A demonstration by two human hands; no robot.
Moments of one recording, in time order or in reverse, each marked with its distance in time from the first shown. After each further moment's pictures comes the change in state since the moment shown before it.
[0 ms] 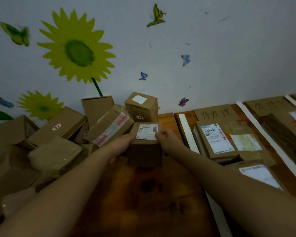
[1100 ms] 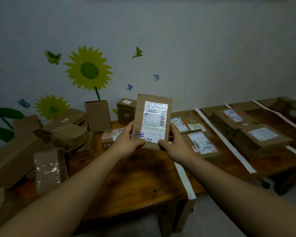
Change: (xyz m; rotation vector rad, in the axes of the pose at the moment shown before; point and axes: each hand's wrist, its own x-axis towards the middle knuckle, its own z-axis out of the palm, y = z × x) left_hand -0.239 -0.085 0.084 0.073 0.057 0.701; right_hand -0.285 0.050 -0.007 -0.049 0.282 -0.444
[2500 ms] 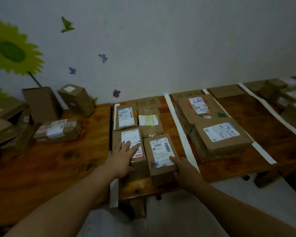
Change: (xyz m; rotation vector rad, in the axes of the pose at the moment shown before) left_hand 0.110 -0.012 0.309 1.160 -0.291 -0.135; right_hand 0.026 0.273 -0.288 -0.633 -0.338 0.215
